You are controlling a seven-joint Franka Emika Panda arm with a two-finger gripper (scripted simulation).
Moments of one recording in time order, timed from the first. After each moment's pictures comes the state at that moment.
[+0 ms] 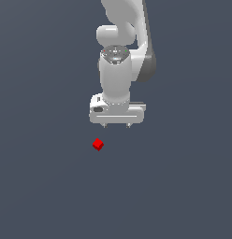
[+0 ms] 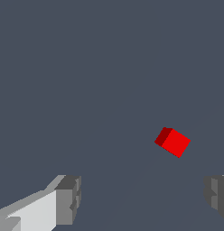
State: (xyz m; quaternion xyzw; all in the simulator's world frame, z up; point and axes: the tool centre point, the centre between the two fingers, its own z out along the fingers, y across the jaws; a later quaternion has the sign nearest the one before) arm 0.008 0.003 0.193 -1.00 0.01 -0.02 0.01
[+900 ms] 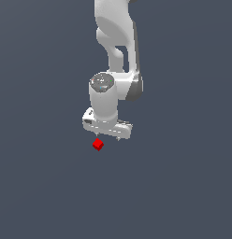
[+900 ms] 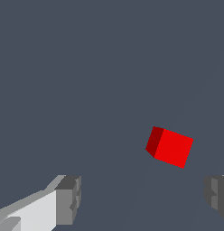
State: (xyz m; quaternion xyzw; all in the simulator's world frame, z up) arm 0.016 -0.037 0.122 -0.99 0.13 -0.01 0.00
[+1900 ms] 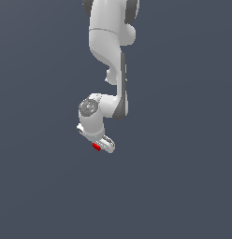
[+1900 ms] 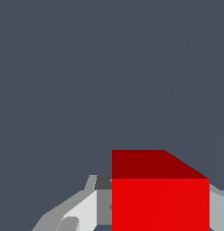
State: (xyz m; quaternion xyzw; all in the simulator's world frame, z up) arm 0.007 -0.095 0.020 -0.96 0.29 0.00 0.00
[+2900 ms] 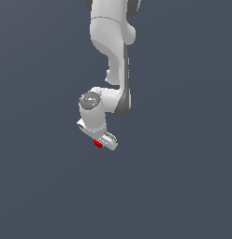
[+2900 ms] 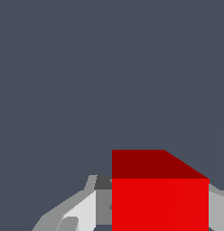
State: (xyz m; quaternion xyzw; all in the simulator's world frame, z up) arm 0.006 -0.084 0.052 -0.96 0.29 0.00 0.00
